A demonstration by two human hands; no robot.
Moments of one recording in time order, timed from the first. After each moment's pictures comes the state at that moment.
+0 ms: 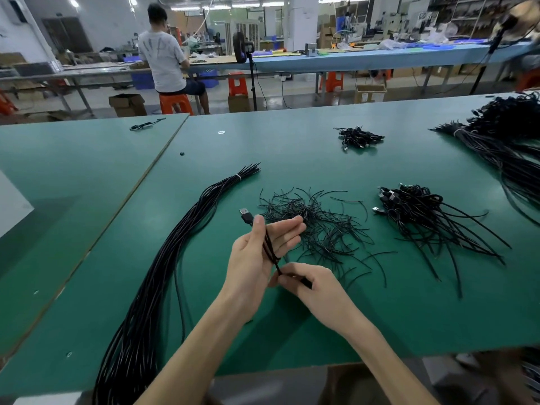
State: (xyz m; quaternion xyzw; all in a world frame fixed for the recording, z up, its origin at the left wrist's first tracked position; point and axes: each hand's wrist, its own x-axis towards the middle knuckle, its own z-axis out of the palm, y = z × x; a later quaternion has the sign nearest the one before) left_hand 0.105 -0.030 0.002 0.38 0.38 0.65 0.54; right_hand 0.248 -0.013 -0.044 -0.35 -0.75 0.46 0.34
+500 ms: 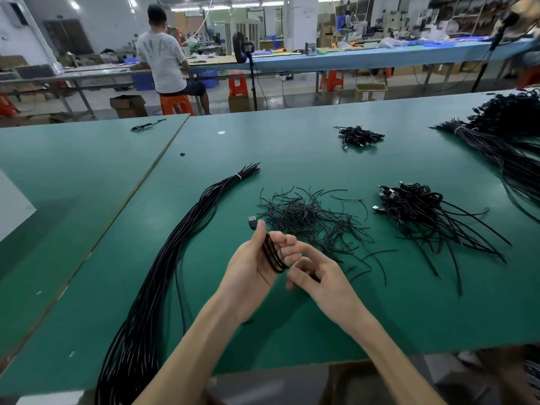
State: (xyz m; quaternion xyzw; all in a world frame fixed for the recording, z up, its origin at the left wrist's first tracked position) left_hand 0.096 -0.034 -0.002 0.30 0.30 0.62 0.66; right_hand 0.256 -0.010 -0.045 -0.30 -0.68 0.53 0.42
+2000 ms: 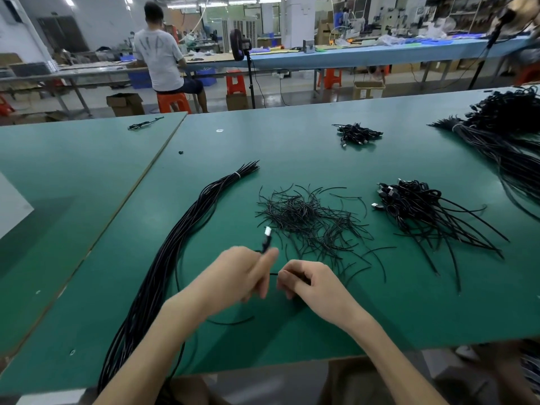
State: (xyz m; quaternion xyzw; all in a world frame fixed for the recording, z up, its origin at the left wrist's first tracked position) left_hand 0.053 -0.051 0.016 0.71 0.61 0.21 0.28; right_hand 0.252 -0.013 -0.048 -0.36 -0.75 0.46 0.31
